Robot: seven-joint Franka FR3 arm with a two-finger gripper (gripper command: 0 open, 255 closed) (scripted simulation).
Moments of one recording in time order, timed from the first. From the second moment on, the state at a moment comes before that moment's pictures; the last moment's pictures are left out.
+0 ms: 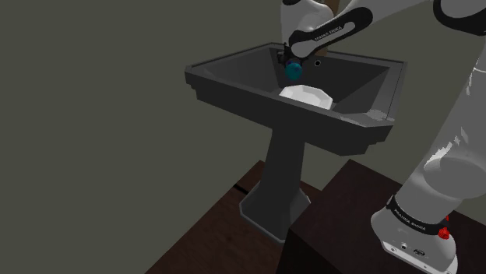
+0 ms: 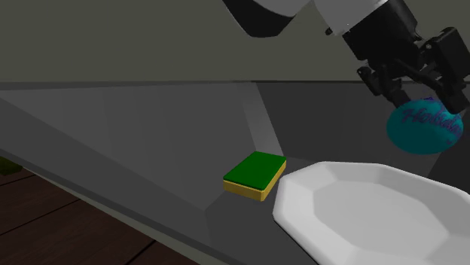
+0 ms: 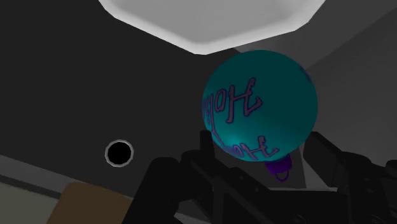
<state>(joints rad) -0.09 0.13 -0.14 -1.86 -0.70 2.28 1.03</state>
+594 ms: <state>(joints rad) -0.09 0.10 -0.13 -1.79 -0.65 2.19 0.96</state>
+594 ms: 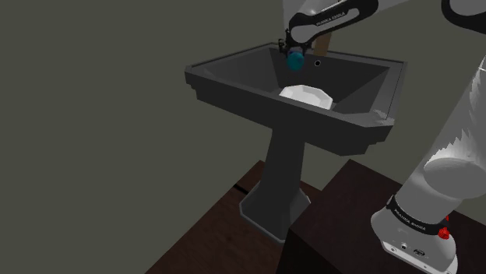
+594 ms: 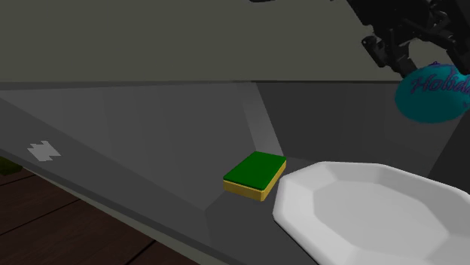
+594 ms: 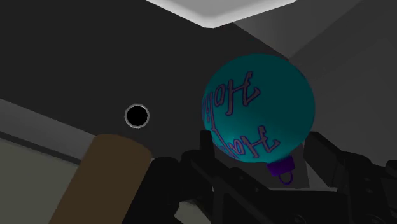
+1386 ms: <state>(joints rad) -0.06 -0.11 -0.12 -2.01 -0.67 2.11 0.95</state>
